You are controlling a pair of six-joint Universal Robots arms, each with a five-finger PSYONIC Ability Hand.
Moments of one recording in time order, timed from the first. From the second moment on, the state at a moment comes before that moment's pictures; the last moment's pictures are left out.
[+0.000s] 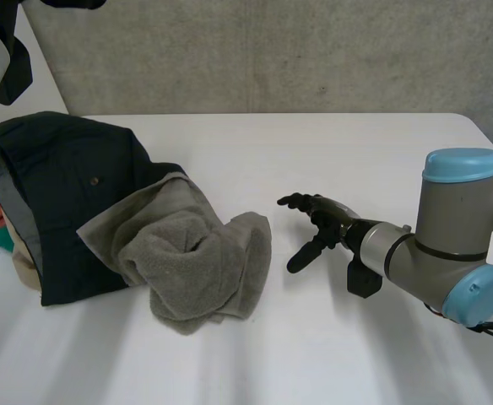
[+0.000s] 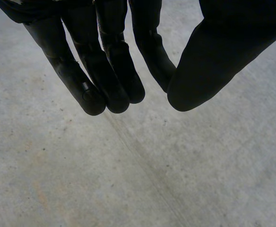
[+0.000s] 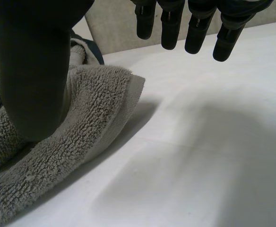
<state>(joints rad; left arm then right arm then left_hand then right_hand) 4.20 -1.45 -1.34 3.29 -1.53 3.41 1.97 -0.94 1.35 0.05 1.18 3.46 1.18 1.20 1.19 1.20 0.99 0.24 0.25 0.26 0.26 0.09</state>
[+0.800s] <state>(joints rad) 4.24 -2.08 -1.29 3.00 -1.40 3.87 1.89 -1.05 1.39 0.21 1.22 3.12 1.15 1.19 1.18 1.19 0.97 0.24 0.25 0.26 0.26 0.08</state>
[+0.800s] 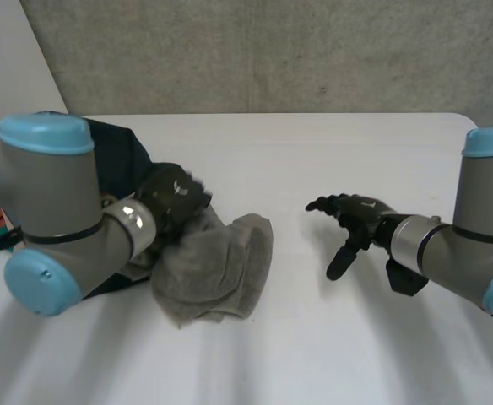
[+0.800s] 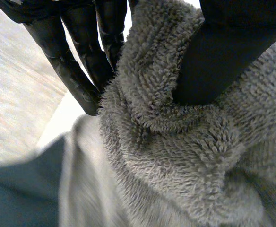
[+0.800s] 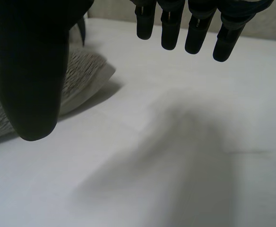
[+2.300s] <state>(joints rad) 4.53 -2.67 -0.49 3.18 -1.61 4.10 1.86 -1.08 1.36 0.26 1.26 2.93 1.15 1.19 1.17 1.19 0.93 0.24 0.22 0.20 0.22 0.05</state>
